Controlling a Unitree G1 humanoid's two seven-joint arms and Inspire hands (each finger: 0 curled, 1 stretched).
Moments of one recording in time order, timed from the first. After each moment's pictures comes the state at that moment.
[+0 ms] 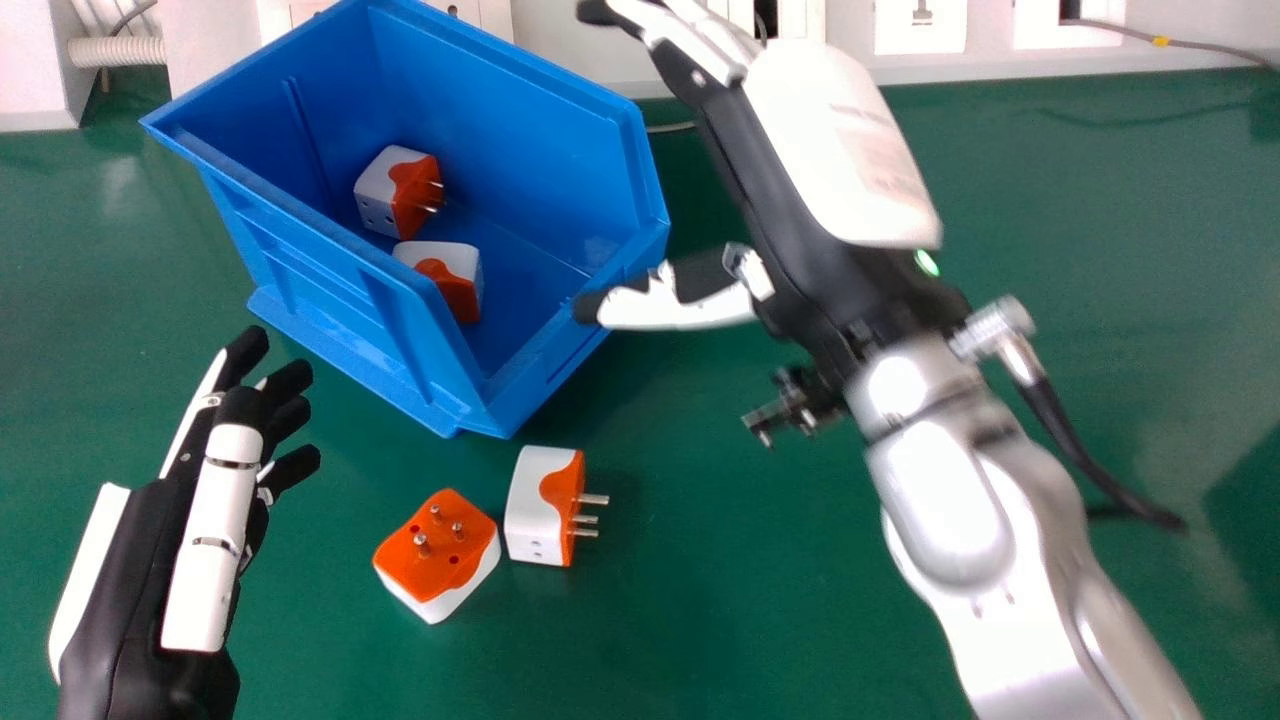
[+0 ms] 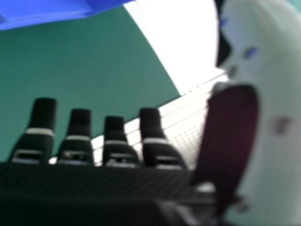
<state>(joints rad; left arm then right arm) 0.49 0.13 0.25 -0.49 -0.16 -0.01 -0.19 -0.19 -0.19 0.38 -0.40 -0.73 0.15 -0.05</state>
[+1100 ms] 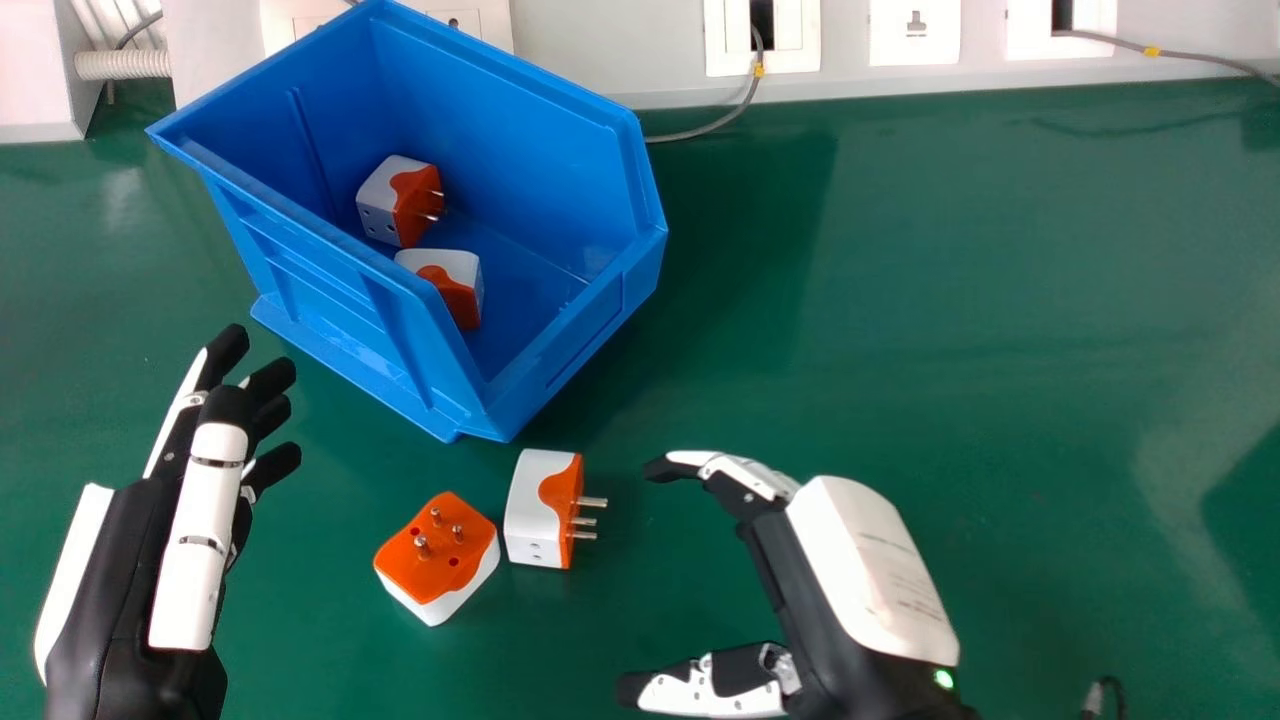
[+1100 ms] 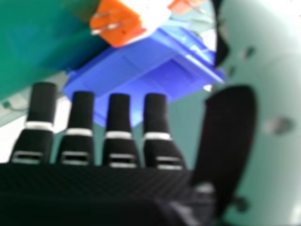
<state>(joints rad) 0.47 0.14 0.25 -0.48 -0.16 -0.01 -0.18 0.28 -0.13 0.51 -0.28 -0.82 0.08 -0.16</state>
